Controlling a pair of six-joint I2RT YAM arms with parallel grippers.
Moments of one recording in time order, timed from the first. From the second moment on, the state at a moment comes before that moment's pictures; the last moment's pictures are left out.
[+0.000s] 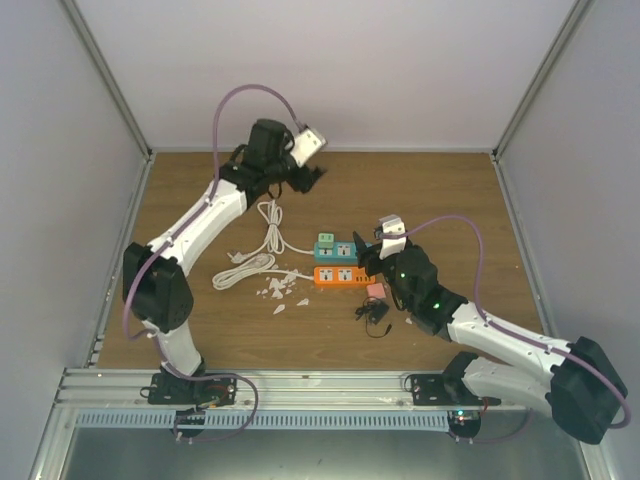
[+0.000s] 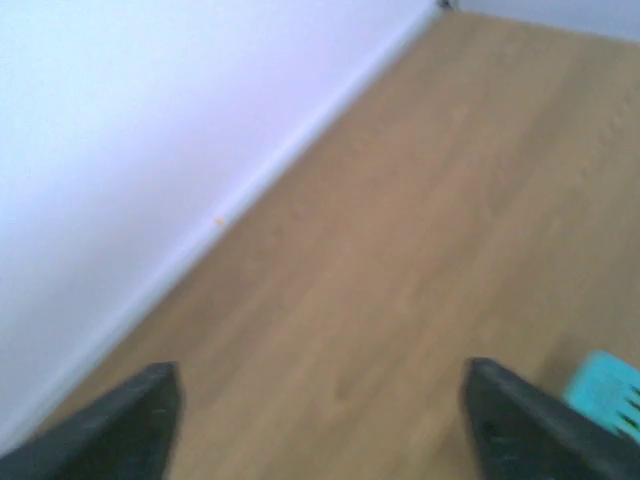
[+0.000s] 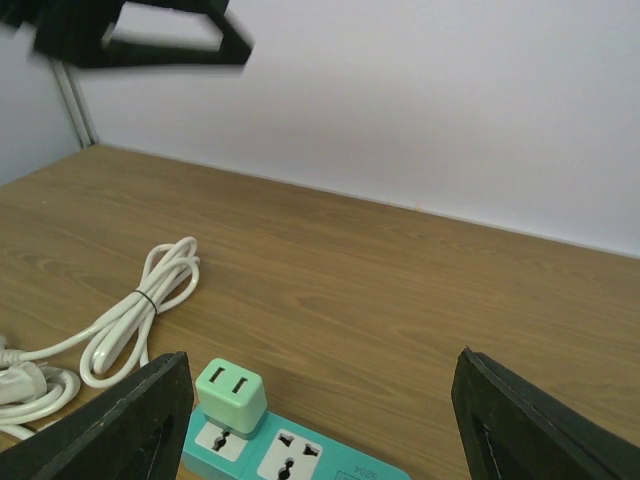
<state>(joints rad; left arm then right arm) -0.48 1.73 1.56 -0.41 0.21 0.44 0.78 1.03 0.50 0.37 0.40 0.05</state>
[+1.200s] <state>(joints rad) -0.74 1.68 0.99 0.19 -0.26 -0.24 0.78 1.03 0.50 0.35 0.52 0.09</state>
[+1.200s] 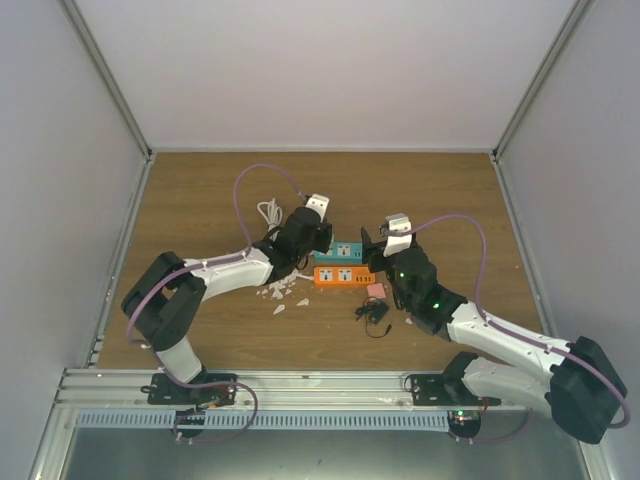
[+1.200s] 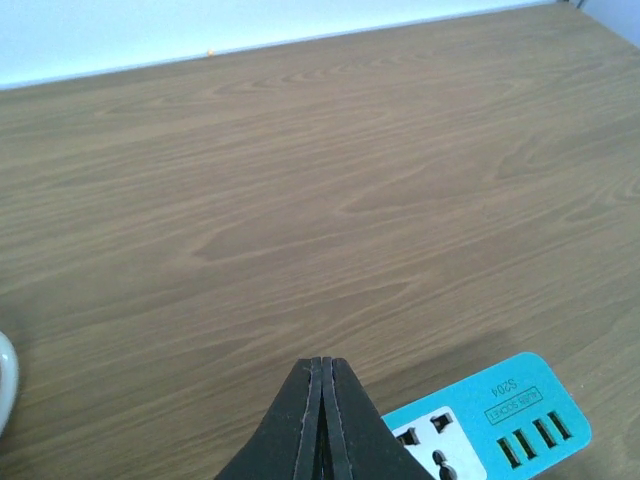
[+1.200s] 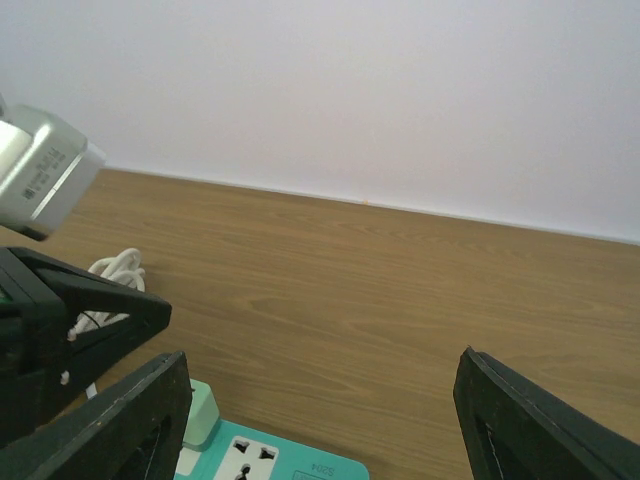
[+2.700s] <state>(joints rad) -0.79 1.71 0.97 0.19 -0.30 -0.26 0.77 1.02 0.49 0.33 0.54 0.13</state>
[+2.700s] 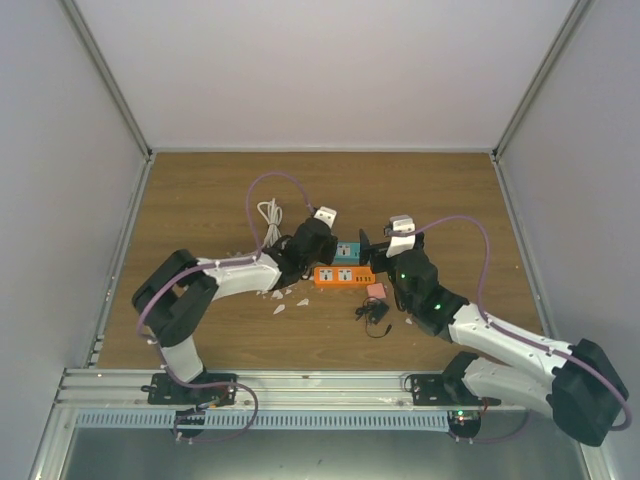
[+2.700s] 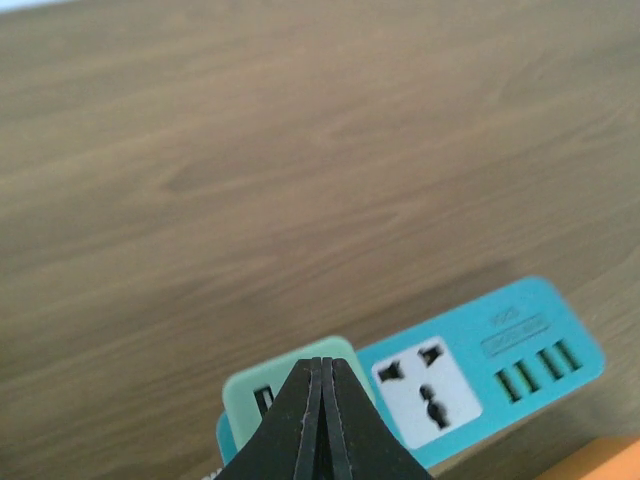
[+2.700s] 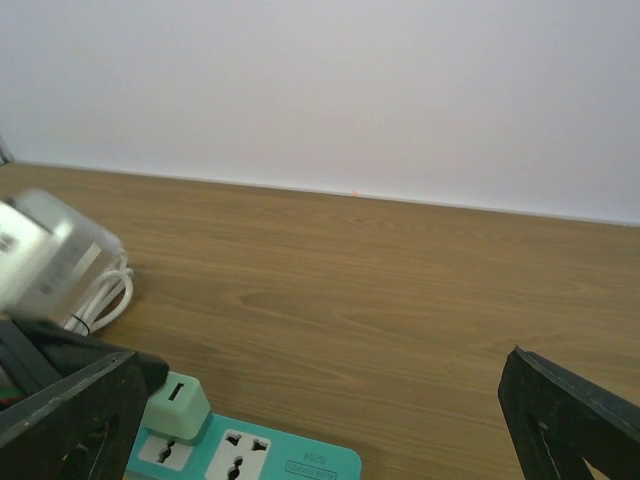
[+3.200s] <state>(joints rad) -0.79 1.79 1.05 0.10 -0.29 -0.25 0.77 0.98 0.49 0.33 0.54 0.13</state>
